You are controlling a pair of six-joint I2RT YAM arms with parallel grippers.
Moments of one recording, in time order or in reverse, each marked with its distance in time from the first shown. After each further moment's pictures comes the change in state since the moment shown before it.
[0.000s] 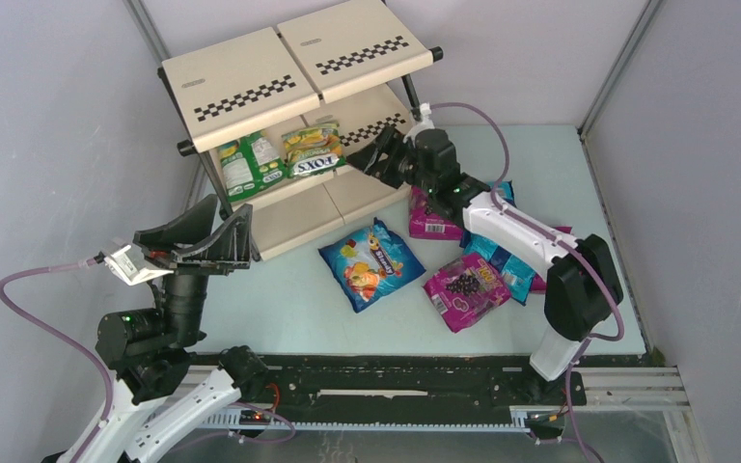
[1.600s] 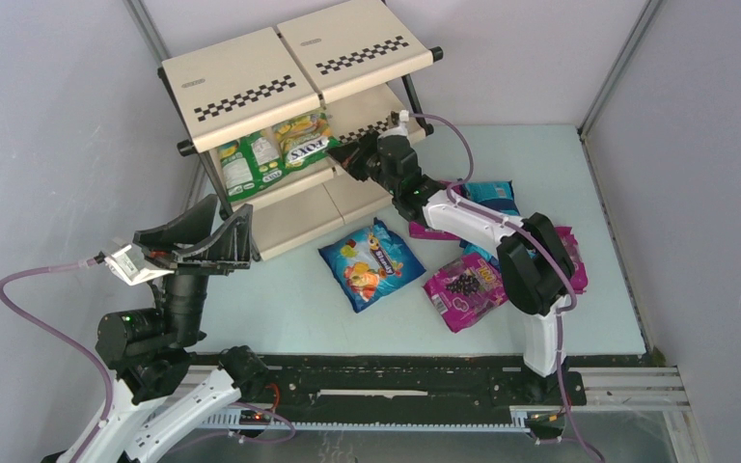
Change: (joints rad) left arm -0.002 0.000 0.000 0.000 0.000 0.008; right arm 0.065 0.263 0.167 0.212 0.194 0.225
